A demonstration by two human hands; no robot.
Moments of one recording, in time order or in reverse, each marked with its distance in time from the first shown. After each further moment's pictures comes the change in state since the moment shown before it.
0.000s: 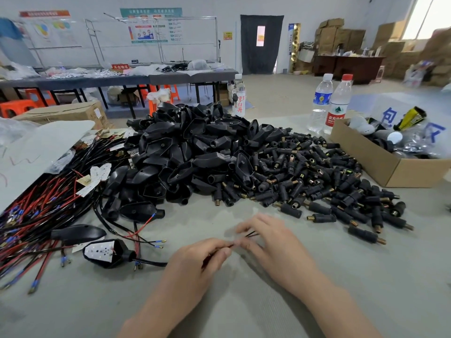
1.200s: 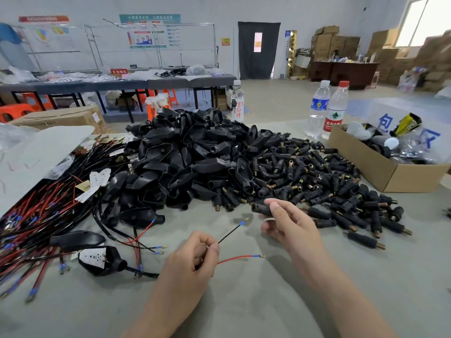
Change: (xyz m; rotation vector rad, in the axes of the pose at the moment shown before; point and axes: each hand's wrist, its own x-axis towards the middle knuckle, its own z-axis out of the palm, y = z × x) left_hand -0.003 -0.008 -0.003 -0.149 0.156 -0.036; right_hand 0.018 0.005 -0.015 1.048 0.317 0.511
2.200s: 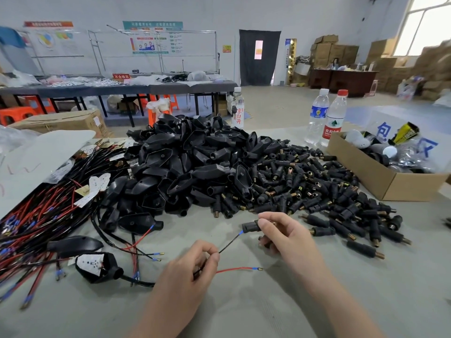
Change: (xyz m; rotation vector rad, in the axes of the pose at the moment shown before) left_hand -0.002 -0.003 -0.001 0.097 -0.017 0.087; right_hand -0.002 0.002 -0.004 -0.170 -0.078 -0.032
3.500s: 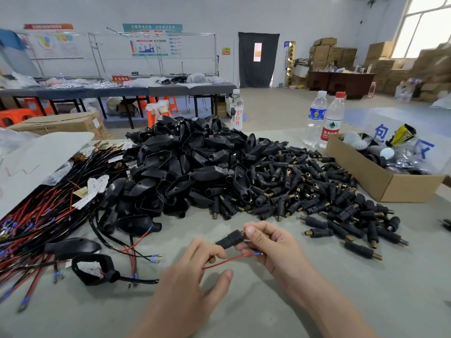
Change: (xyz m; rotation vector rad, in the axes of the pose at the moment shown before) left_hand -0.001 0.027 -0.005 0.168 0.046 0.126; right_hand -0.010 -0.010 0.021 0.434 -0.190 0.180
